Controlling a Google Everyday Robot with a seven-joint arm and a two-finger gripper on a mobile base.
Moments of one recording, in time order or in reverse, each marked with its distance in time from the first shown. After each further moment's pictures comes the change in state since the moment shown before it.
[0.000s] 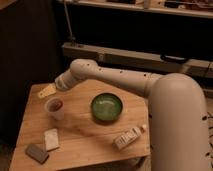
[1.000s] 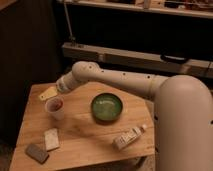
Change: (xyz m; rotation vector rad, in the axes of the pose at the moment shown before) arm 0.011 0.004 -0.006 -0.006 -0.009 -0.021
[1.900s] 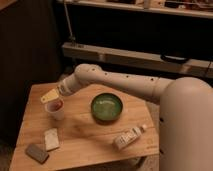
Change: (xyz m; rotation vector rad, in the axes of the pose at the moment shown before) arm 0.013 0.004 -0.003 -0.021 -0.008 -0.005
